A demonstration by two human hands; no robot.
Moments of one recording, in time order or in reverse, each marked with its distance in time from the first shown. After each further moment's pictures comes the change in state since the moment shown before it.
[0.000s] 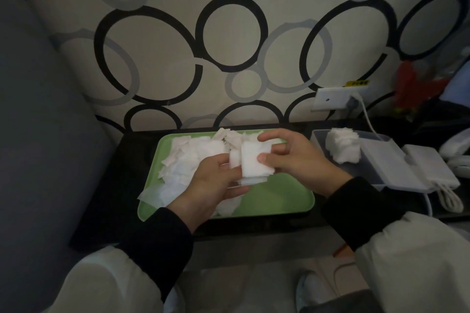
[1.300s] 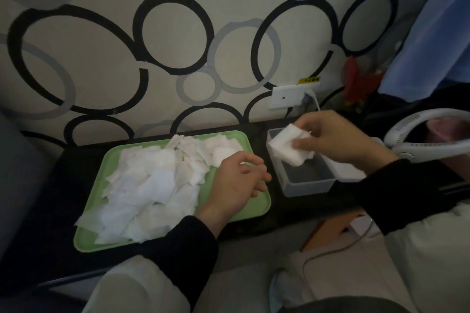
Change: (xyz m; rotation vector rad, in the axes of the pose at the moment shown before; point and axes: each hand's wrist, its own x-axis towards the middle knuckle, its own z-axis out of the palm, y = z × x) left_hand 0.039 -0.031 0.107 0.283 -0.106 0.169; right_hand -0.032 -0.023 -0.140 -0.724 0.214 -0.012
